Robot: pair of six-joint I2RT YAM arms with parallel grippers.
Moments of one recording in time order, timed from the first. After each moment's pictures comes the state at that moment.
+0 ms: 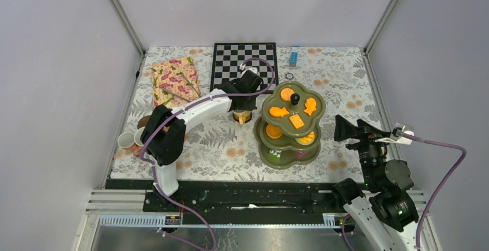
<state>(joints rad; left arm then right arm) -0.73 1.86 1.45 -0.52 -0.24 -0.53 0.46 0.07 0.64 -0.44 0.41 0.45</state>
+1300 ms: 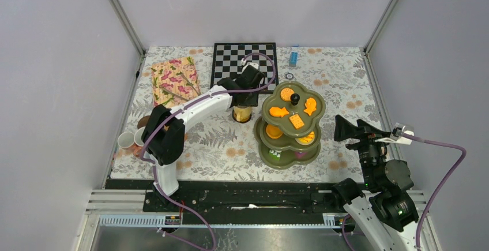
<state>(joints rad) -0.73 1.87 1.52 -0.58 -0.26 -0.52 0.46 0.07 0.64 -0.44 0.41 0.45</state>
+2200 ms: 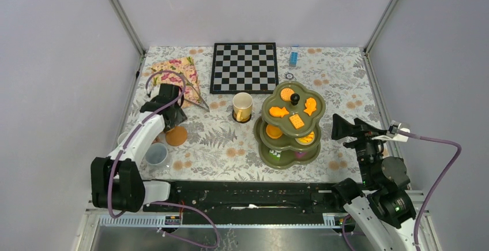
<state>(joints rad) -0.14 1.26 0.94 -0.70 -0.32 -0.64 0.46 0.09 0.62 -0.41 0.40 0.45</state>
